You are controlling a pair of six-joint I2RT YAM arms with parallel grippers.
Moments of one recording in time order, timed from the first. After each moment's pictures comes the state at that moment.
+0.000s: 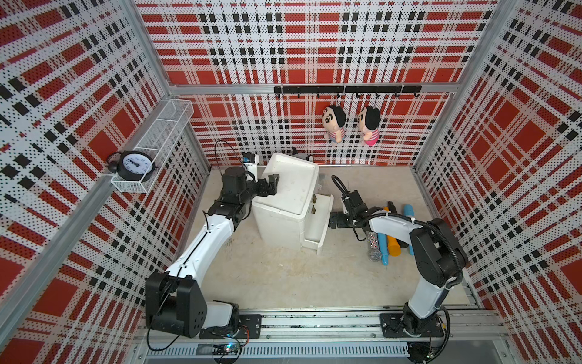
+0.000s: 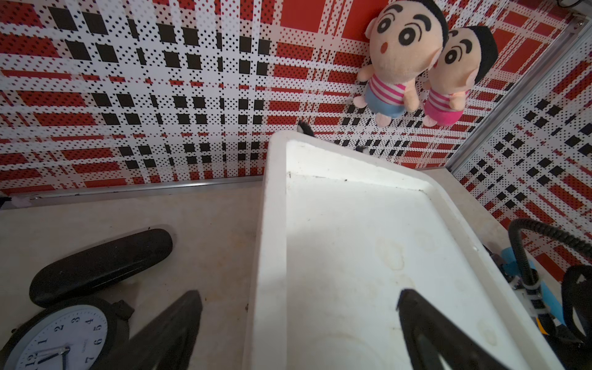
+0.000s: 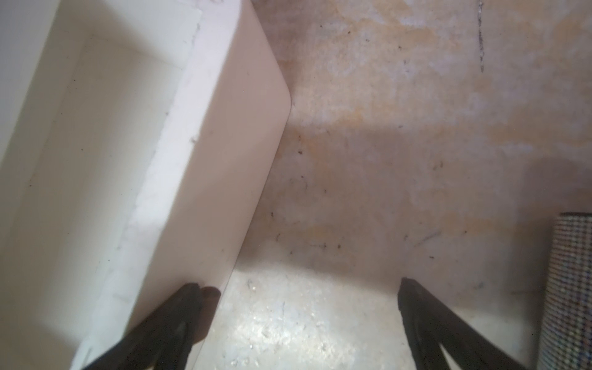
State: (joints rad) left arm -0.18 1.36 1.11 -0.07 0.21 -0.18; right arm 0.49 1.79 1.09 -0.25 0.03 0.37
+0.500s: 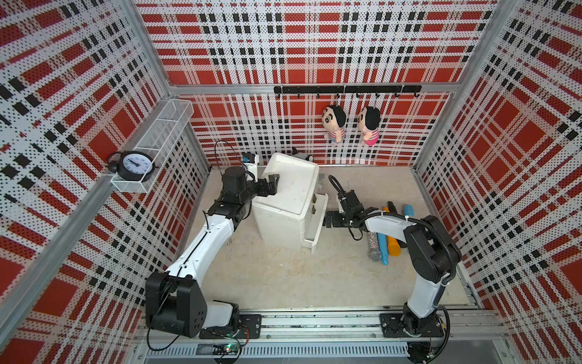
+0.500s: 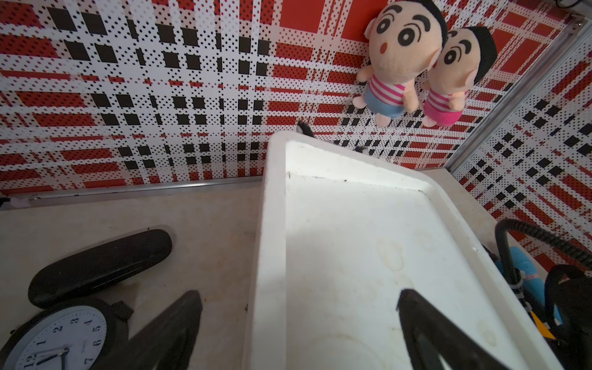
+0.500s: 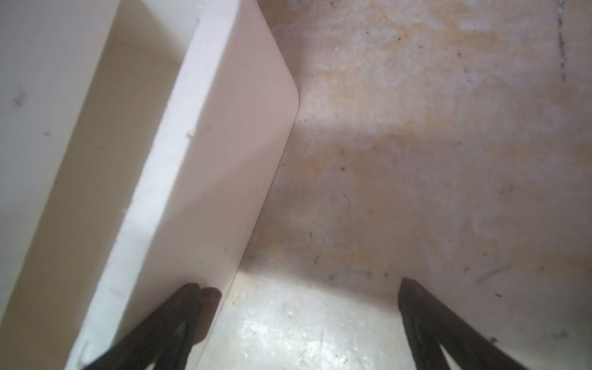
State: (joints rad) left arm -0.18 1.36 1.11 -0.06 0.21 -0.18; right arm 0.51 1.85 1.11 -0.18 -0.03 0.40
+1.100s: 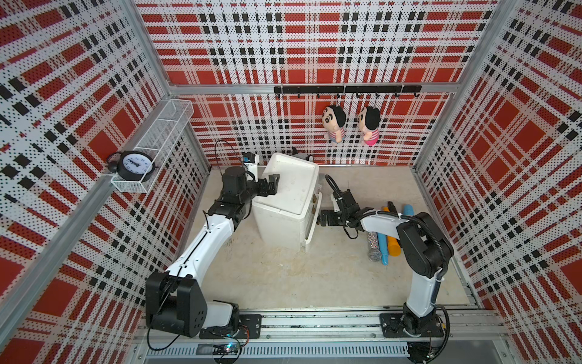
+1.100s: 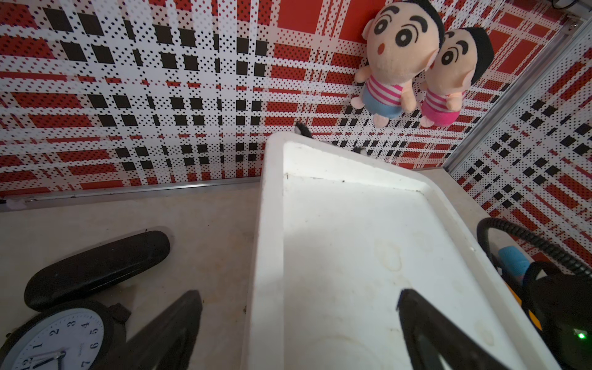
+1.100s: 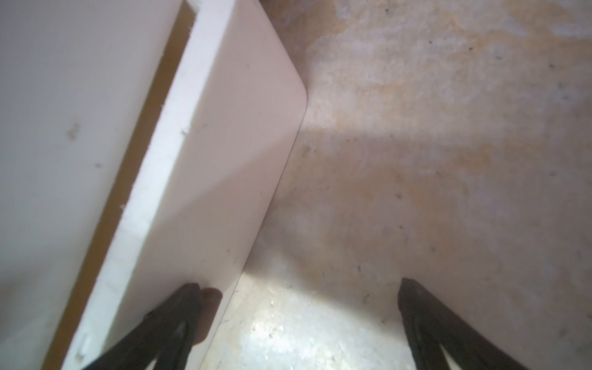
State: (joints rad) left arm -0.18 1.36 1.11 -0.06 0.21 -0.18; right arm 0.53 1.91 1.14 -0.10 -0.09 0.43
